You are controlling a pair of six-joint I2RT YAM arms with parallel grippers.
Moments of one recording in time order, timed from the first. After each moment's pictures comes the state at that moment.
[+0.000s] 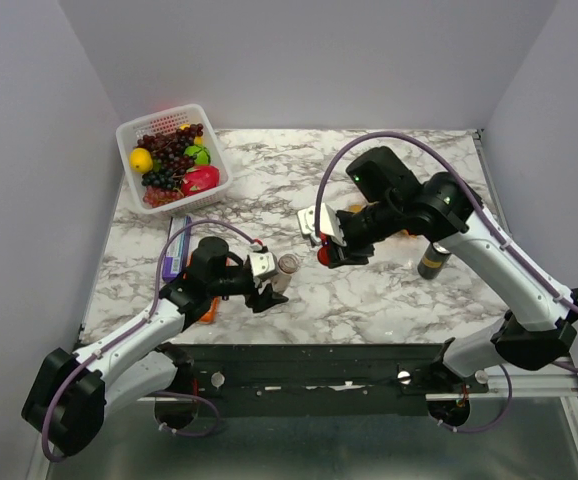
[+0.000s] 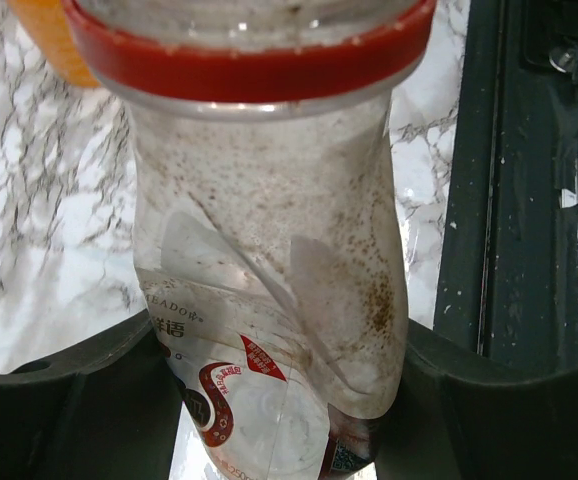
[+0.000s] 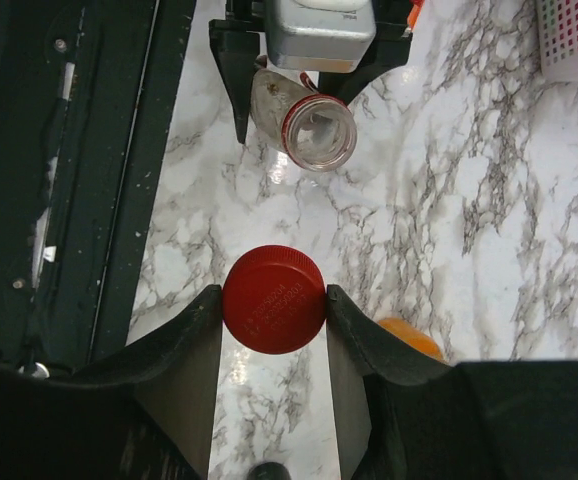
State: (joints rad) left arm -0.56 0.95 0.43 0.08 0.74 0.29; right arm 0.87 1.45 1.83 -1.29 -0.47 -0.87
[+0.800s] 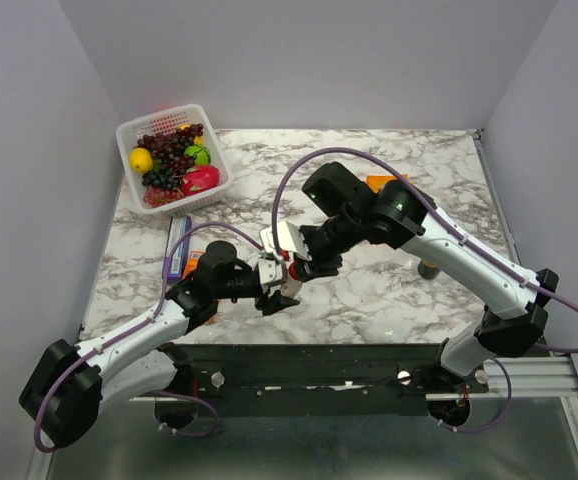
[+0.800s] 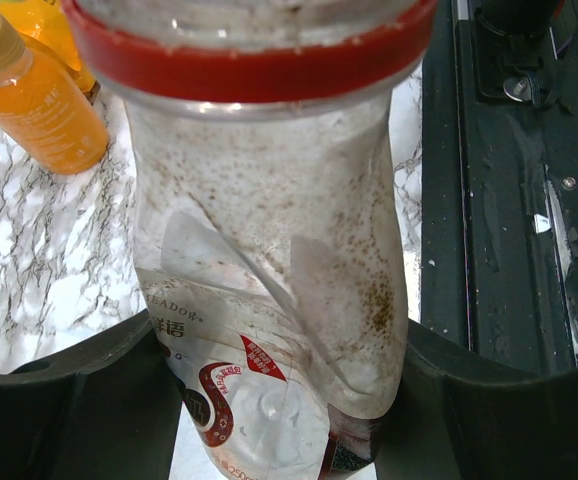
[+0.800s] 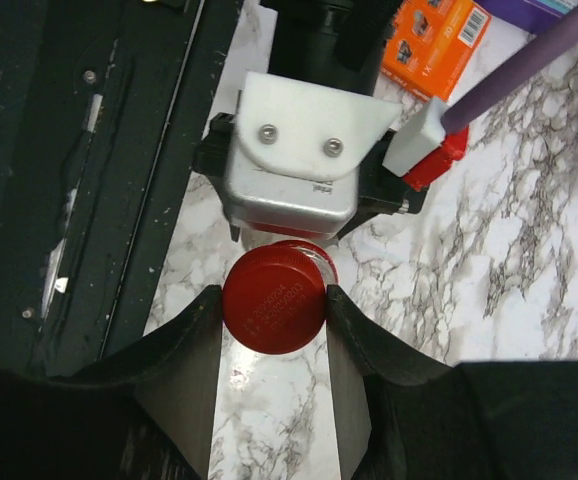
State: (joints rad) left arm -0.68 0.97 0.42 0.22 0.72 0.28; right arm 1.01 1.58 1.87 -1.24 -0.45 -0.82
